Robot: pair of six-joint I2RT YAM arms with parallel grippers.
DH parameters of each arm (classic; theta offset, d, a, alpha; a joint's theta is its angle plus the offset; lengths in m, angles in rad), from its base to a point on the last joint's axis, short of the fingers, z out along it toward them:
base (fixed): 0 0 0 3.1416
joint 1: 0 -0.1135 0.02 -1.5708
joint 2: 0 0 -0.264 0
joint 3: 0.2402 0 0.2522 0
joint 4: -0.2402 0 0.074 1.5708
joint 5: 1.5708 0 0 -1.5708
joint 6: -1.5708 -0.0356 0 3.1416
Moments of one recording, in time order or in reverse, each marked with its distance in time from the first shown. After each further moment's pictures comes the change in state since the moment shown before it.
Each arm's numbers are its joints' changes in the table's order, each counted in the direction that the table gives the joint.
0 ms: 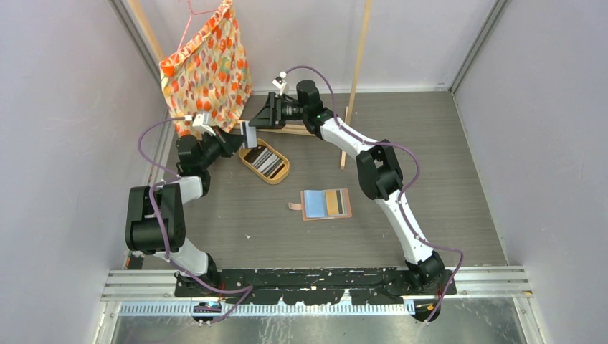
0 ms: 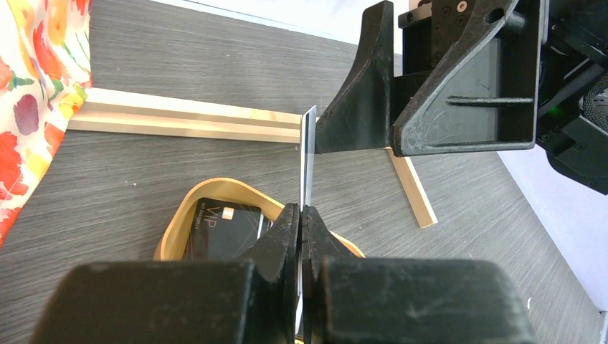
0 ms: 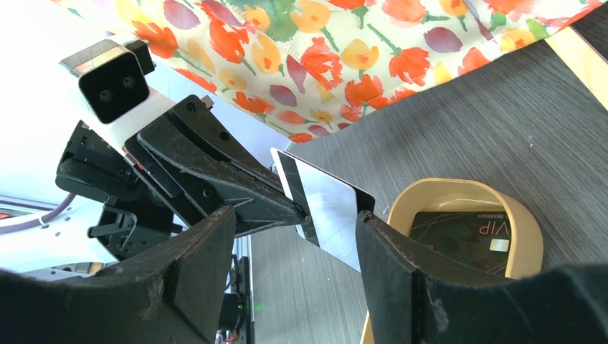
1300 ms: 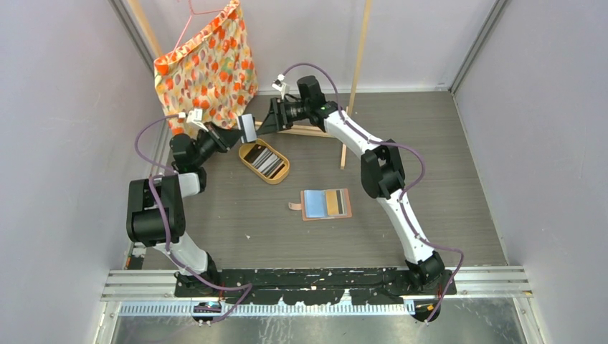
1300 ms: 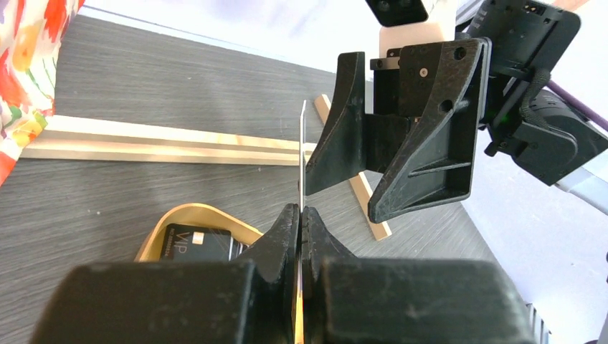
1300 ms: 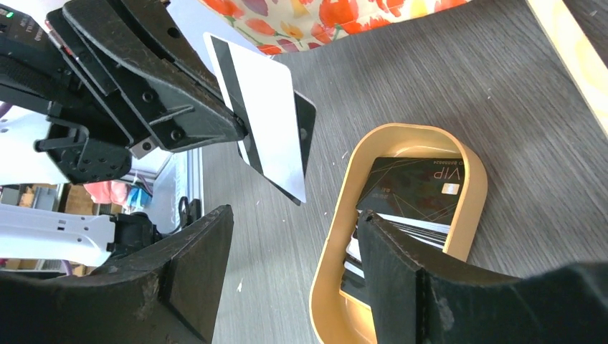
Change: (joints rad) left arm -0.054 -0.068 0.036 0.134 0.117 0.155; right arm 0.030 0.003 0.104 -0.398 -0.063 0.393
